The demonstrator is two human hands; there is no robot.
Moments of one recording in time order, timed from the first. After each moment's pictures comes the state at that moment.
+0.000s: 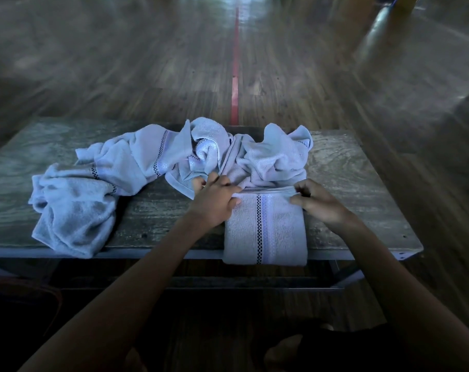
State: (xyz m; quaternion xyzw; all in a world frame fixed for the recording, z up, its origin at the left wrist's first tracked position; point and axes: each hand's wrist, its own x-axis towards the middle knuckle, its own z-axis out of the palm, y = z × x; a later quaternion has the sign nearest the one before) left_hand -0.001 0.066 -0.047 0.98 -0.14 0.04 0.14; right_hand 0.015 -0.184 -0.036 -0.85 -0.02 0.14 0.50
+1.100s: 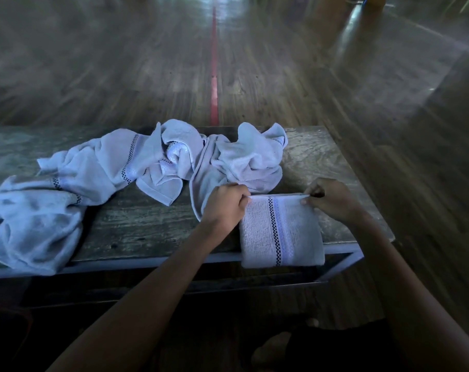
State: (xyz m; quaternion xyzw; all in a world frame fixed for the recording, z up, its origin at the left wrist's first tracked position) left_hand 0.007 -0.010 -0.059 0.94 -0.14 0.10 0.30; right_hand 0.013 -0.259 -0.026 -0.93 -0.01 0.03 0.38
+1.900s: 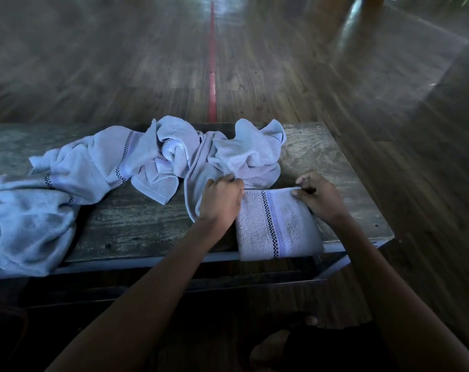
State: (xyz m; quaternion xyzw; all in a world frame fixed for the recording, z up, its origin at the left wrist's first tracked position) left_hand 0.017 -0.014 -0.062 0.97 -0.12 0.14 0.18; right_hand 0.018 -0.250 -0.053 -0.90 -0.03 -0.05 0.43
